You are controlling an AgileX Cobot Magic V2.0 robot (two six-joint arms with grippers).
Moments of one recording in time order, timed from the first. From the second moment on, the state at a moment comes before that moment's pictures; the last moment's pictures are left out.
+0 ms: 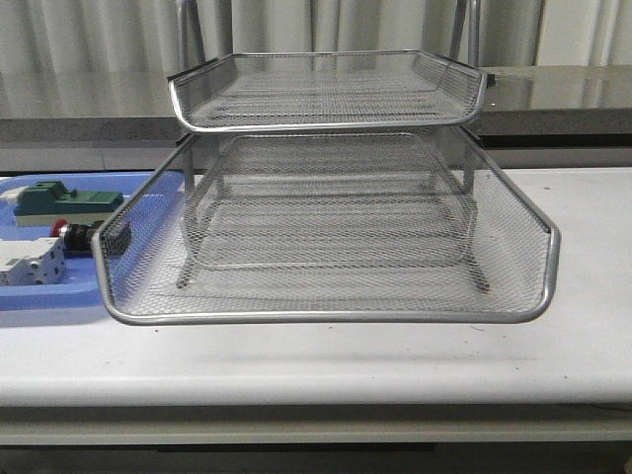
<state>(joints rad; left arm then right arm) -0.08 0.88 -0.77 0.15 0.60 -0.19 0.04 0.56 -0.79 -0.01 1.06 -0.02</state>
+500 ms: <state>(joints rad) -0.08 1.17 -0.87 0.14 0.69 -0.16 0.04 0.56 -0.79 -0.01 1.06 -0.02</state>
